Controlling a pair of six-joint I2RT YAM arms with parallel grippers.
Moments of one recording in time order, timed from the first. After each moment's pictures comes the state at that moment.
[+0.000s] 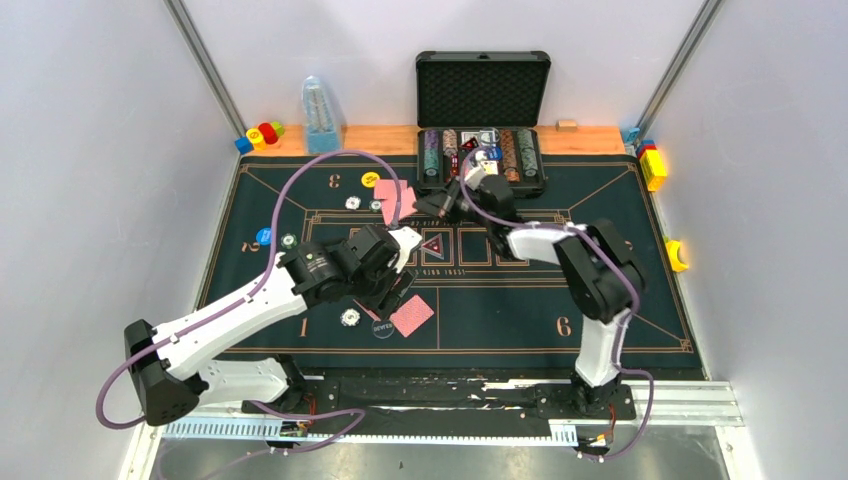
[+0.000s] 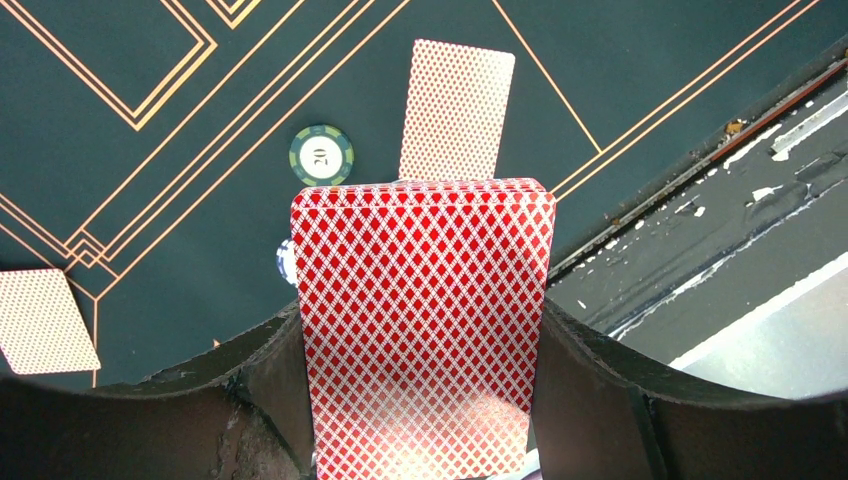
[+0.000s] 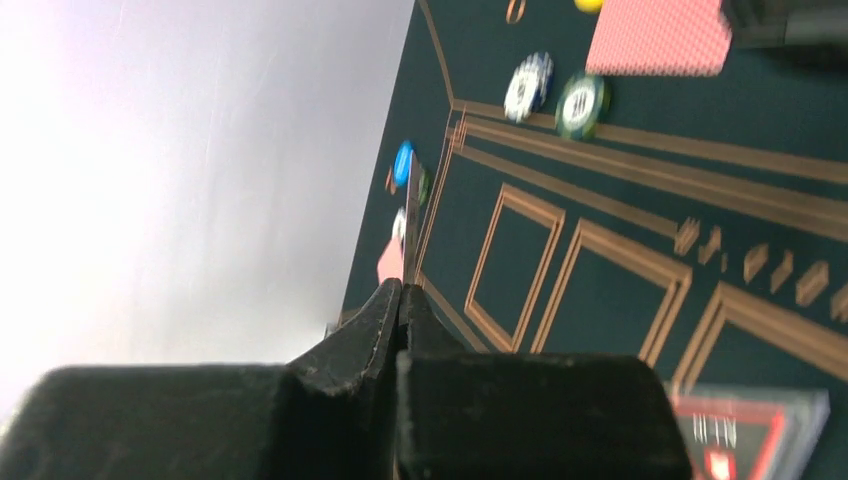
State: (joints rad) left arm -0.95 1.16 1.11 -0.98 -0.11 -0.23; right arm 0.51 1.85 0.97 0.72 -0.49 1.06
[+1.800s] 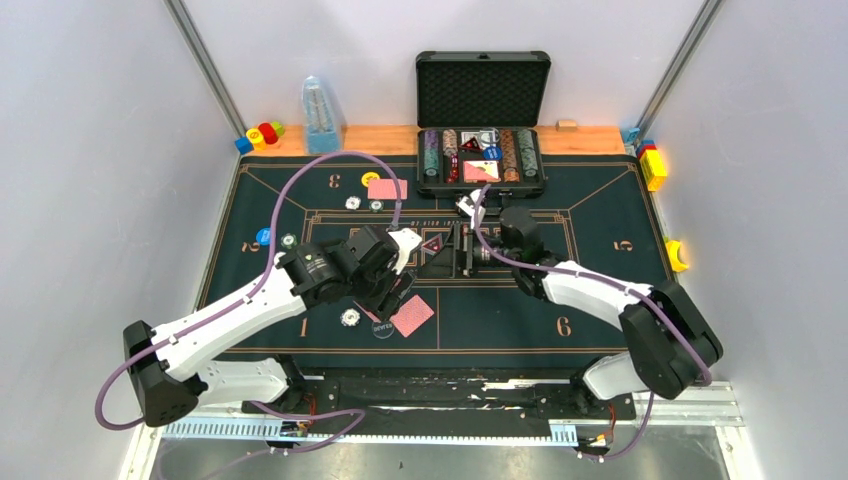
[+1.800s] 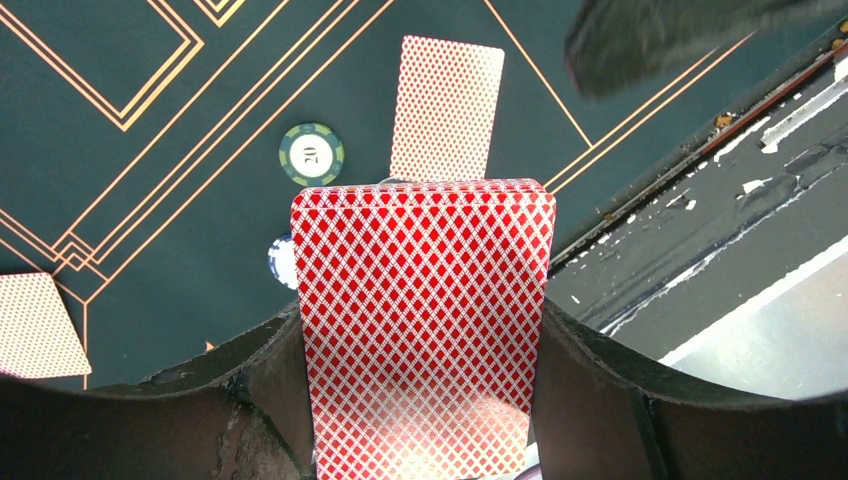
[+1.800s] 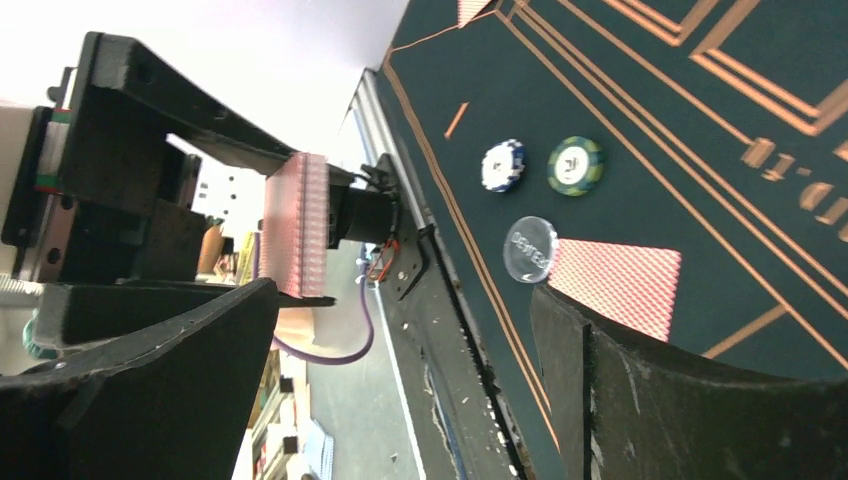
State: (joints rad) left arm -0.95 1.15 1.11 -0.97 -0.09 -0.23; right arm 0.59 1.41 0.68 0.44 -0.78 0.85
